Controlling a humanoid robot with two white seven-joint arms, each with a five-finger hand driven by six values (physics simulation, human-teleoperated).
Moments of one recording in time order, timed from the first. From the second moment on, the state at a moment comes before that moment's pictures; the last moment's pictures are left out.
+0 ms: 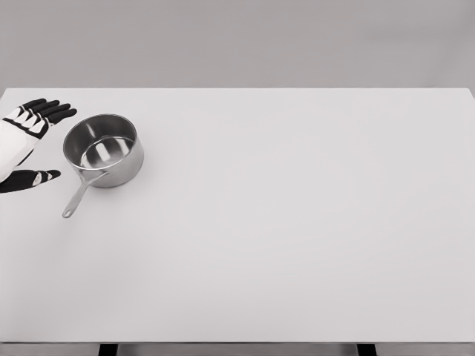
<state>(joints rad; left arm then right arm) 0.04 0.66 0.18 -1.69 -0.53 -0.61 -0.15 0.06 0.00 -0.08 0.05 -0.27 -0.07 0.21</state>
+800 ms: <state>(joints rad) -0.03 0.64 0.07 -1.80 -0.51 -0.61 -0.15 0.06 0.00 -0.08 0.05 -0.27 -0.07 0.21</state>
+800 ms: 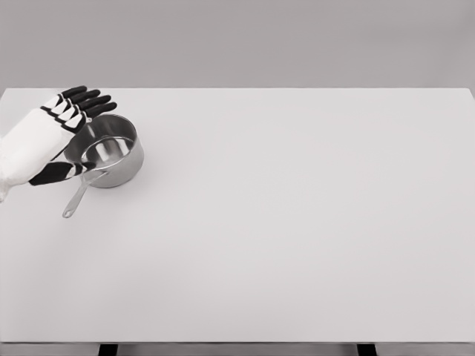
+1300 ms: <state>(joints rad) -0.14 0.64 -0.12 -1.80 -0.59 -0.61 -0.34 0.06 0.00 -0.08 0.05 -0.27 -0.07 0.21</state>
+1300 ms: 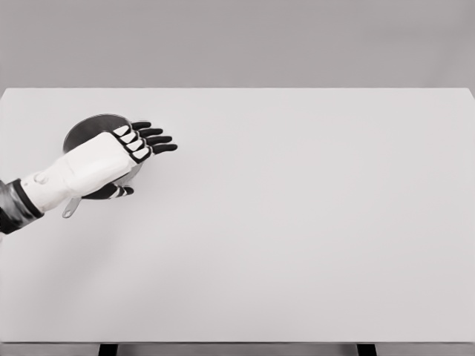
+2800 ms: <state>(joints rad) -0.06 0.71 -0.12 -1.80 -0.76 -0.37 -0.37 0.06 0.00 -0.08 0.05 -0.27 -0.07 0.21</state>
